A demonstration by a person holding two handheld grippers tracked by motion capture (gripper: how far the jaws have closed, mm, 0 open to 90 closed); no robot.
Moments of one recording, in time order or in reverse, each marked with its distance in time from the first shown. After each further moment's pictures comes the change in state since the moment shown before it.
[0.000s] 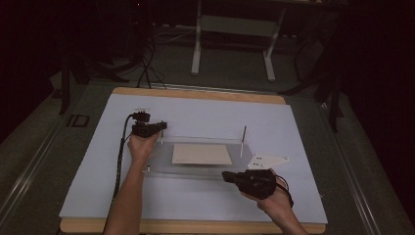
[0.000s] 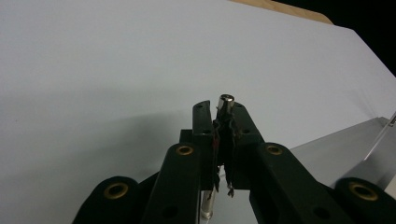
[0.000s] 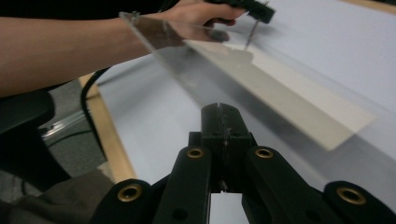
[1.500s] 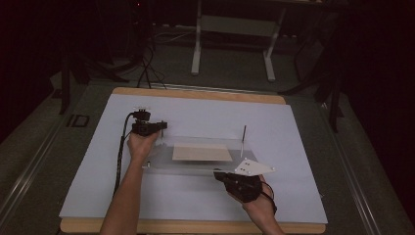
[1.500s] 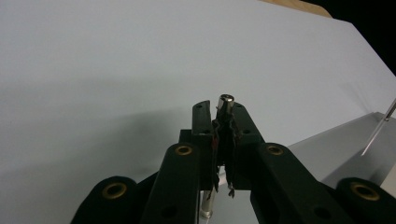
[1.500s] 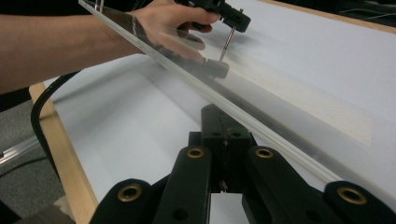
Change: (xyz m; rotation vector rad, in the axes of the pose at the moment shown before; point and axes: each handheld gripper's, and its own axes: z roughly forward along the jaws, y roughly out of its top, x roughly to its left) left arm 0.002 0.006 0.001 0.045 -0.014 0.002; right arm 0.011 -0.013 0.035 -0.079 -0.147 0.007
